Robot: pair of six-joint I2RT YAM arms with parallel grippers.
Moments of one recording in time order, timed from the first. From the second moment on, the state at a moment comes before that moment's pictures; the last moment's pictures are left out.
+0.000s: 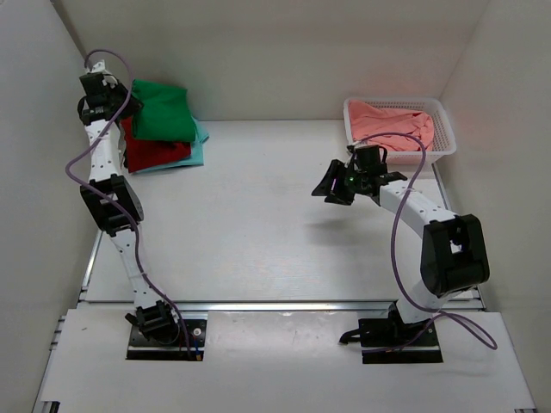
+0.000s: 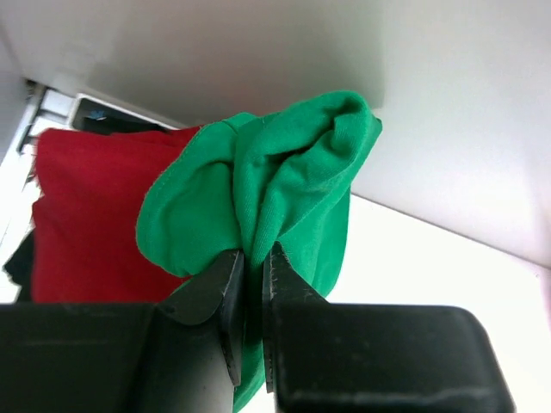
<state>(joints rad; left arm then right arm) 0.29 2.40 2.45 -0.48 0.29 -0.35 0.25 1.59 1.08 -0.27 -0.44 0.60</state>
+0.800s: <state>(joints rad) 0.35 2.46 2.46 -0.43 0.26 -0.46 0.31 1.66 1.13 -0.30 -0.43 0.61</state>
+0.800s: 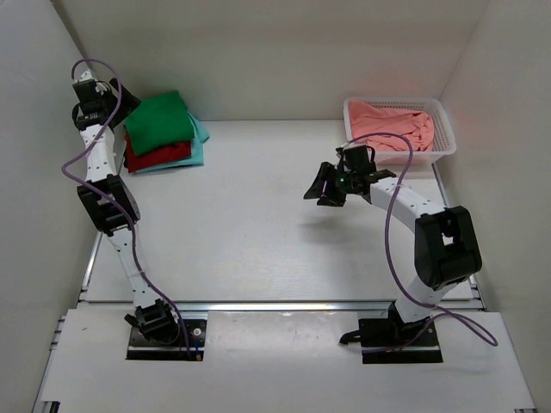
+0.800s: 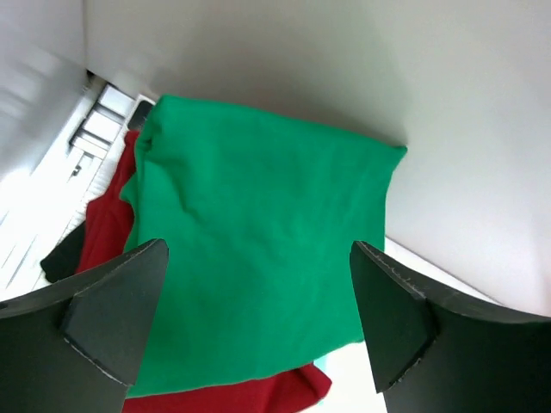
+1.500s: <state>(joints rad) 0.13 2.09 1.77 -0.34 0.01 -0.53 0.30 1.53 1.13 -0.39 -0.47 0.67</state>
